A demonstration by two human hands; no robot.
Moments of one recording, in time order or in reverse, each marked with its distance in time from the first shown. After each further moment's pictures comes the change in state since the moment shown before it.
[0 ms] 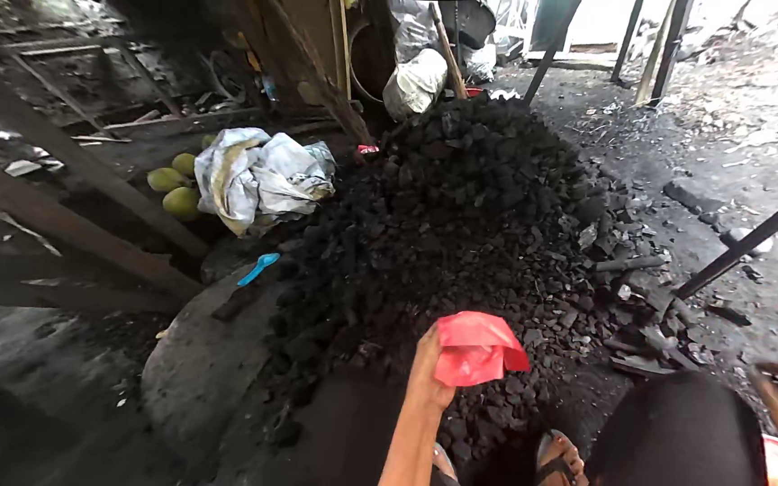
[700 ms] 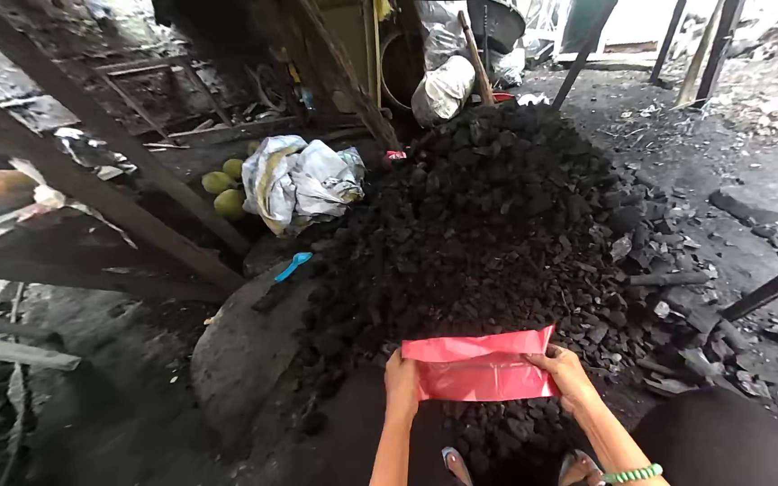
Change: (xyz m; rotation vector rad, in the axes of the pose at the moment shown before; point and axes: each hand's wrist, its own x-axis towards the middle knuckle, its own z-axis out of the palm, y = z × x) left_hand 0.031 0.007 -0.094 0.788 0.487 0.096; right_hand -0.012 -0.222 0.187 1.064 -0.606 0.416
